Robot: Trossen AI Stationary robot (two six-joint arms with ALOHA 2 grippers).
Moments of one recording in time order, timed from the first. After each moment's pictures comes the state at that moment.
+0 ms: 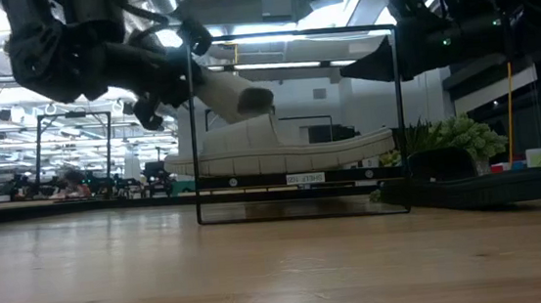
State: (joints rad) left arm 0.09 1.62 0.44 1.41 -0.98 -0.55; right arm -0.20 1.18 0.32 0.78 0.07 -0.22
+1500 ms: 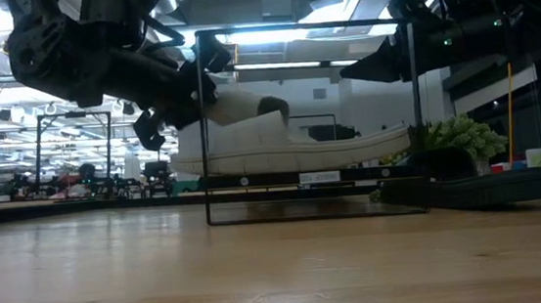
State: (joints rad) left arm -0.07 1.72 0.52 1.15 -1.15 -0.76; right arm -0.20 1.18 0.32 0.77 0.05 -0.22
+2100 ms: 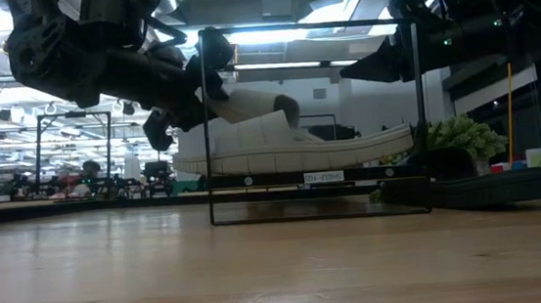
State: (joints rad) left arm -0.07 1.72 0.52 1.16 -1.03 -0.76; right arm -0.20 1.18 0.32 0.77 0.05 -0.22
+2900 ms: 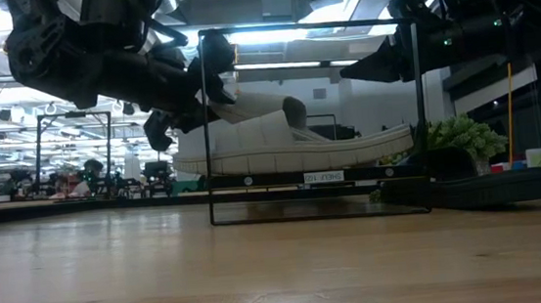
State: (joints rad) left arm -0.07 1.72 0.52 1.13 -1.02 -0.71; right arm -0.20 1.18 0.32 0.77 0.05 -0.22
